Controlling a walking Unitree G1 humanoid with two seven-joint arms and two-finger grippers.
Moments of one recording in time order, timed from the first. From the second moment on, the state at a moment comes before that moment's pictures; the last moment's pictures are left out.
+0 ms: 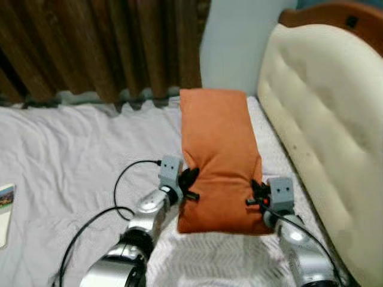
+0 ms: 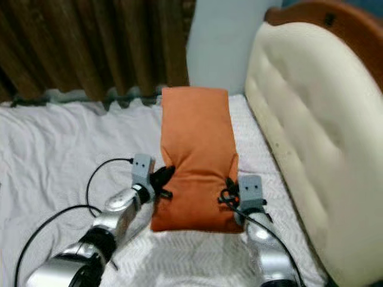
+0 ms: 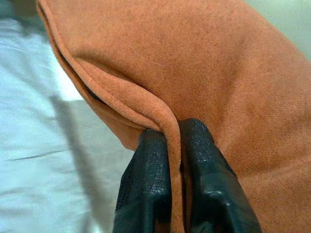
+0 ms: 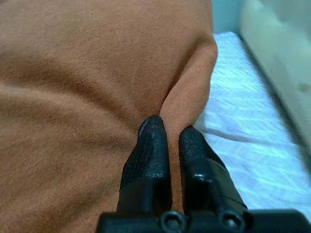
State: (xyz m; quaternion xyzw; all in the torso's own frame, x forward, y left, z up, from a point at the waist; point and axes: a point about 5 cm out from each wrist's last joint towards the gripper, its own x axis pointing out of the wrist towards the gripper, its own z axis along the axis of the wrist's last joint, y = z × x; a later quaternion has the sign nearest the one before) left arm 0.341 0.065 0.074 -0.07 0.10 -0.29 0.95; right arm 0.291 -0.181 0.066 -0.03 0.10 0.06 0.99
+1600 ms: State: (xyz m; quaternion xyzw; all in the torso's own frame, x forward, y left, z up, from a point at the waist) left arm 0.336 0.030 0.068 0.06 0.15 -0.35 0.92; right arm 0.277 -0.192 0.028 -0.12 0.18 -0.01 0.98
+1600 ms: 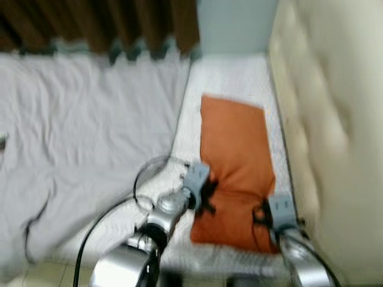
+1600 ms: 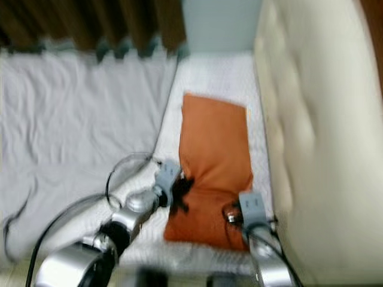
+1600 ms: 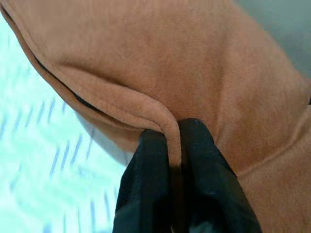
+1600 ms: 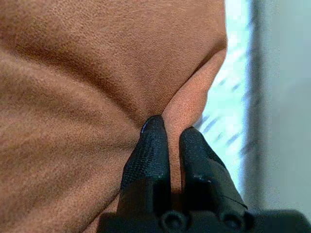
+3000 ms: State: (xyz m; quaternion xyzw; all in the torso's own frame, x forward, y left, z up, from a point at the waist) left arm 0.344 0.006 0.101 0.14 0.06 -0.40 0.90; right arm 0.263 -0.216 0.063 -0.23 0.05 -0.19 0.95
